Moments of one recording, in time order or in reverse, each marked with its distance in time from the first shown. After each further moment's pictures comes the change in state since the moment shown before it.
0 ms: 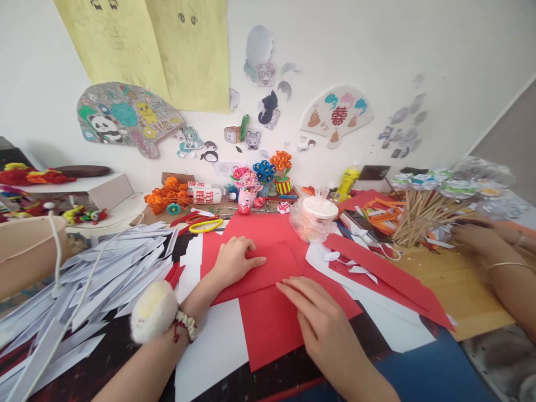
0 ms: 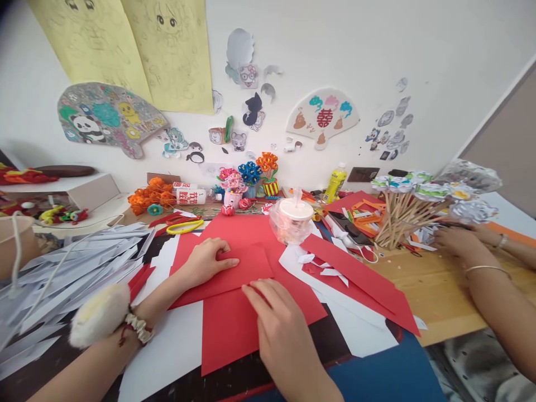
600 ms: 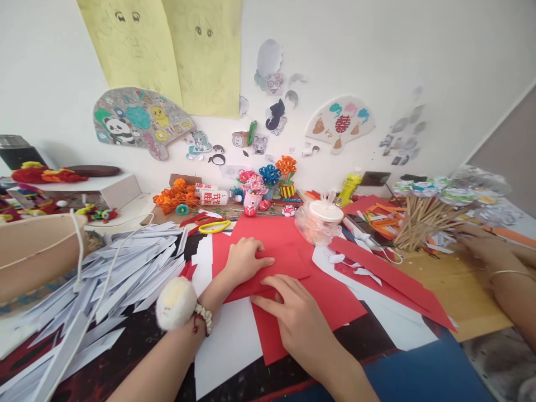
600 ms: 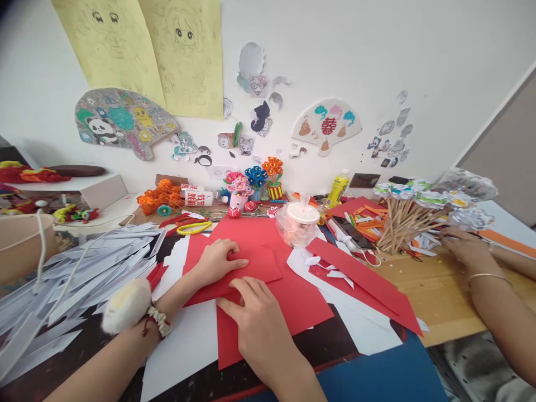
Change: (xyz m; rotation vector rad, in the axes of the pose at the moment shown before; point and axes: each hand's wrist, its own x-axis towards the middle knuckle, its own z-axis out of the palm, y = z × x) left_hand -0.003 0.001 -0.002 0.019 0.009 0.006; right_hand 0.026 -0.036 0.019 0.047 -0.078 -0.145
